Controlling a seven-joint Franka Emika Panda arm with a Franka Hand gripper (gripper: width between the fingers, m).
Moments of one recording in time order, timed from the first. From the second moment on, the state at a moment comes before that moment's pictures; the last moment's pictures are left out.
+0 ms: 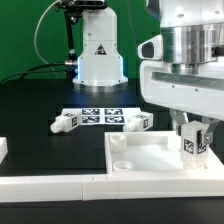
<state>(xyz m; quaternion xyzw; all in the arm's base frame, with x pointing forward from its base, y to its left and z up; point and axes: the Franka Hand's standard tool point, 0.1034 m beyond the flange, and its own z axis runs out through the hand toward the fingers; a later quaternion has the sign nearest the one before) 0.643 0.107 0.073 -0.84 0.54 -0.01 0.06</state>
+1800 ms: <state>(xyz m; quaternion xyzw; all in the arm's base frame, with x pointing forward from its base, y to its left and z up) 0.639 0.120 0.074 -0.94 0.34 -0.03 0.04</state>
